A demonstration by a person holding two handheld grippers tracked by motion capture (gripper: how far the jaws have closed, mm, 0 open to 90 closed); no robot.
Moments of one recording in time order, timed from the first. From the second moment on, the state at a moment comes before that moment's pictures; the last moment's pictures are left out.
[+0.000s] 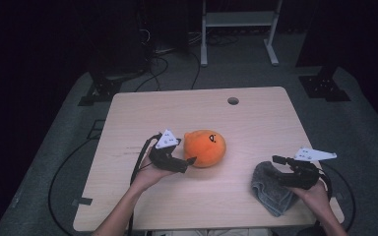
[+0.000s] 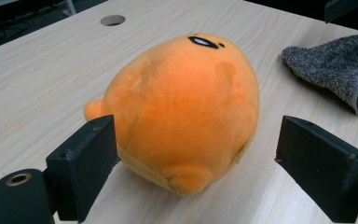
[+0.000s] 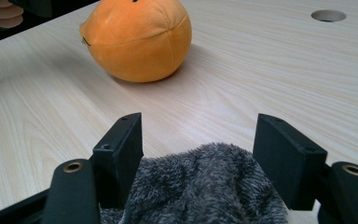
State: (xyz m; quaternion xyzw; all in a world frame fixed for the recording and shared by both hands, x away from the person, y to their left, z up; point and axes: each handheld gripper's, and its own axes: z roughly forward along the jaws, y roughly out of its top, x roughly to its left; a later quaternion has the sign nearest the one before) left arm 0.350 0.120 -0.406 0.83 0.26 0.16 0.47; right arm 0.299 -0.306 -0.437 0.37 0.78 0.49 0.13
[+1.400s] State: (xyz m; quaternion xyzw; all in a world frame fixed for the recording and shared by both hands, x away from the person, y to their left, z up) left arm 0.321 0.163 -0.431 0.82 0.29 0.16 0.46; right arm 0.299 -0.304 -0.438 0.36 0.78 0.49 0.13
